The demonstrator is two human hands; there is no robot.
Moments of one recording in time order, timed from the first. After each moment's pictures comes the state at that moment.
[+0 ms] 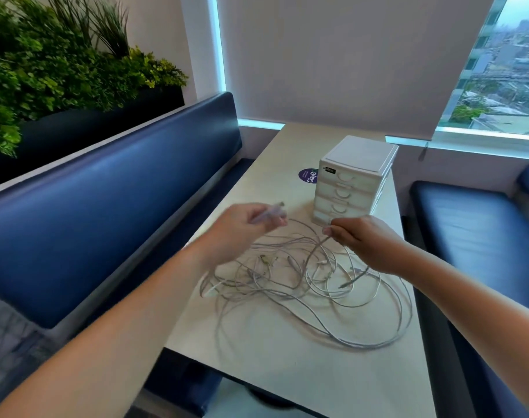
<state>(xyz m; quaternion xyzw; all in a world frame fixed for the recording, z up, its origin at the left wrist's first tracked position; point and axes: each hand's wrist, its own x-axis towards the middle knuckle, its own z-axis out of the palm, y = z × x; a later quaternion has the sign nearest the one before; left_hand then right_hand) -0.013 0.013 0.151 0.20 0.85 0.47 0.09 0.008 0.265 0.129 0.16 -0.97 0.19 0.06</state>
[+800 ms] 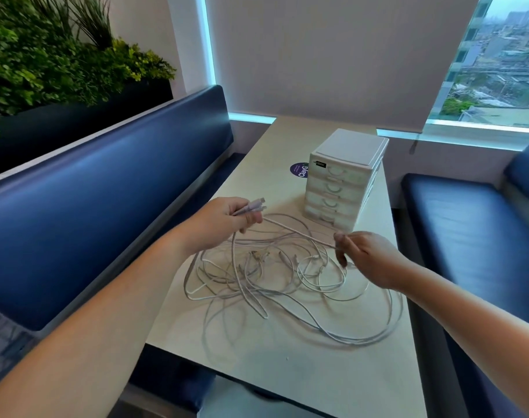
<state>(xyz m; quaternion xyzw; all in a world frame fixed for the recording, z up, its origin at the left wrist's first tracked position) -0.035 0.007 0.154 0.19 0.88 0.42 0.11 0.016 0.298 0.082 0.13 -0.97 0.17 0.07</state>
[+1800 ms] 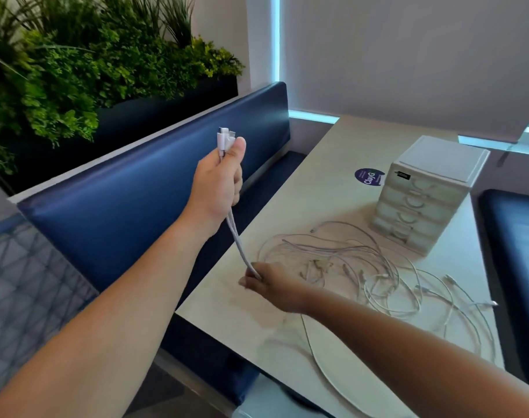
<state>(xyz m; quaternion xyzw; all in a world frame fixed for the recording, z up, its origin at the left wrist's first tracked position) -0.050 -0.079 0.187 0.06 0.68 0.72 -0.12 -0.038 0.052 0.035 0.26 -0.90 0.32 -0.13</state>
